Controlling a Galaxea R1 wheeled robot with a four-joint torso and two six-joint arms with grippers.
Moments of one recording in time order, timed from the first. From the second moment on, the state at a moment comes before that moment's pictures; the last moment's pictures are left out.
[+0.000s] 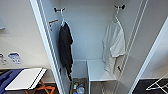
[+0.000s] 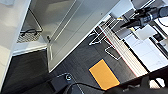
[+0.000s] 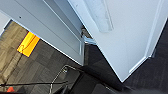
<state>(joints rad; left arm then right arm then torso) 1.28 1.96 -1.04 0.57 -0.12 -0.17 -0.91 1.84 -1.14 -0.16 -0.22 -0.01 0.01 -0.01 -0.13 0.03</state>
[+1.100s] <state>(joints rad) 1.29 2.29 -1.39 0.36 -0.34 -0.21 -1.23 2.25 -1.54 0.07 0.11 0.06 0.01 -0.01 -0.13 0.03</state>
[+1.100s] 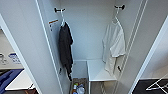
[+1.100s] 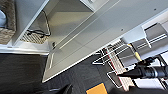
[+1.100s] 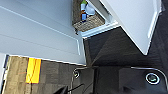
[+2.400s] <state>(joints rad) 1.38 2.61 -1.92 -0.10 -0.69 -0.21 -1.25 2.47 -1.78 0.06 0.08 0.09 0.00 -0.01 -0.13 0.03</state>
